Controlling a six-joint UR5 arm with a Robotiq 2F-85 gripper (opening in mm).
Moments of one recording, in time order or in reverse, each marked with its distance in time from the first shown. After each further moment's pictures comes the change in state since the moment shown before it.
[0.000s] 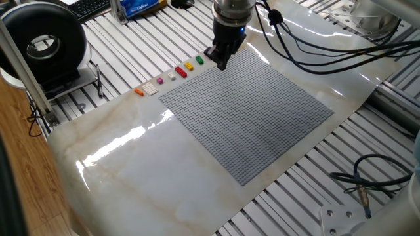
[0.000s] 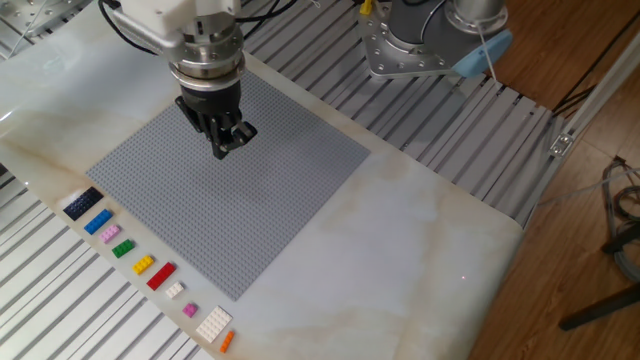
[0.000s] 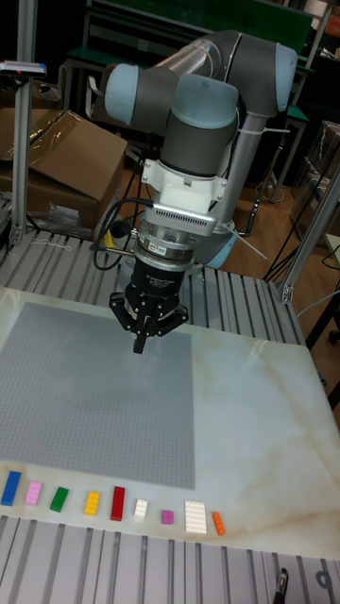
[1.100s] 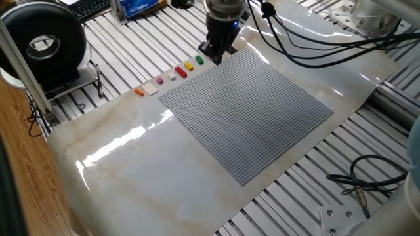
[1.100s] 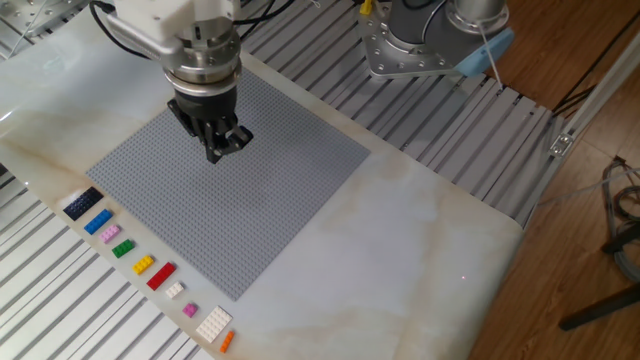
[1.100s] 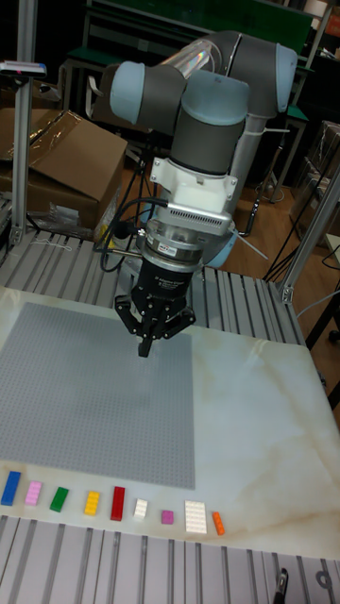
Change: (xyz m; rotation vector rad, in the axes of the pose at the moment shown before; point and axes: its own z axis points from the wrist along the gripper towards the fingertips) arm -0.014 0.013 -0.006 -0.026 -0.023 -0.088
